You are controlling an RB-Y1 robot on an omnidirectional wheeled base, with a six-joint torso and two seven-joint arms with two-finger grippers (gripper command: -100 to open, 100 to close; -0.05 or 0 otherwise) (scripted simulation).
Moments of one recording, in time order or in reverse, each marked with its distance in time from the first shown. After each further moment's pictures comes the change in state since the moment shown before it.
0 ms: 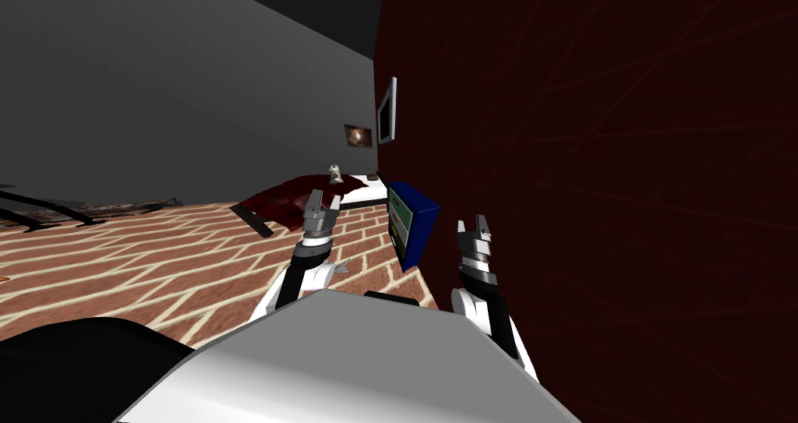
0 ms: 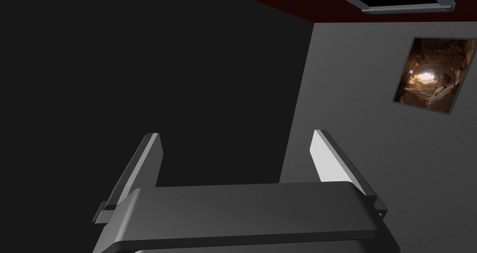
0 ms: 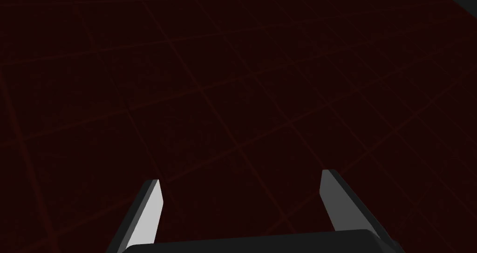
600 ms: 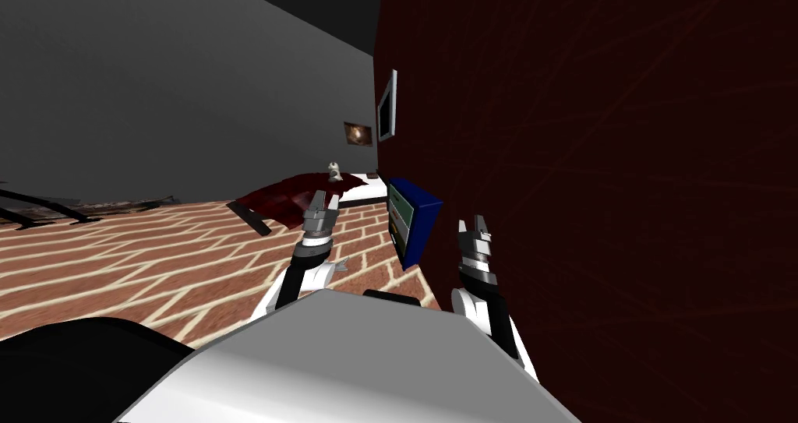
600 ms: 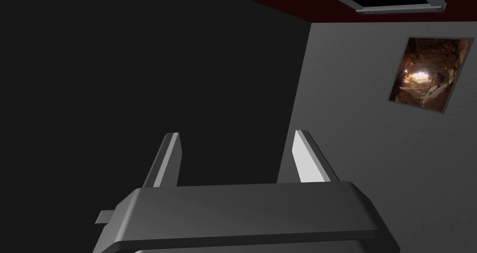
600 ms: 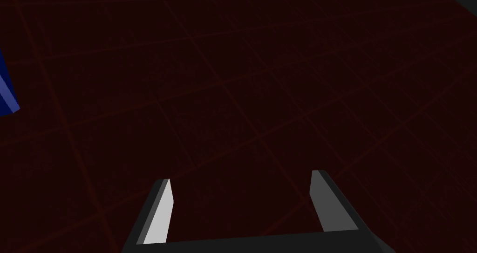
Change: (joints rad) left arm 0.000 0.000 0.000 0.000 0.000 0.000 0.000; right arm 0.000 0.000 0.000 0.000 0.000 0.000 0.000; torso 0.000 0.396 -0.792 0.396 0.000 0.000
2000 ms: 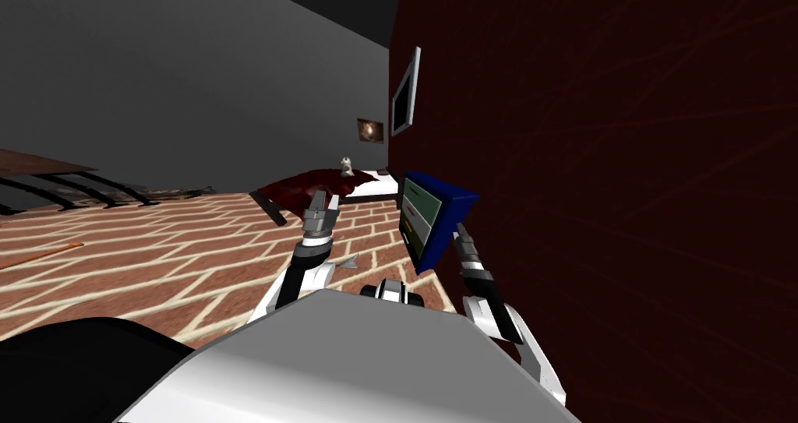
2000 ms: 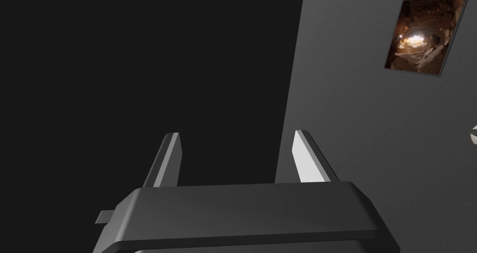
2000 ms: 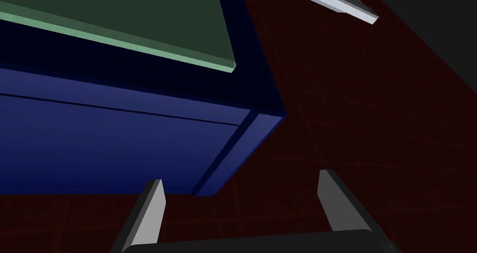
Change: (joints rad) left arm 0.000 0.000 0.000 0.000 0.000 0.000 0.000; right arm -0.005 -0.220 -0.043 0.126 0.095 0.192 0.049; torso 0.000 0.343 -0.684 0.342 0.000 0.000
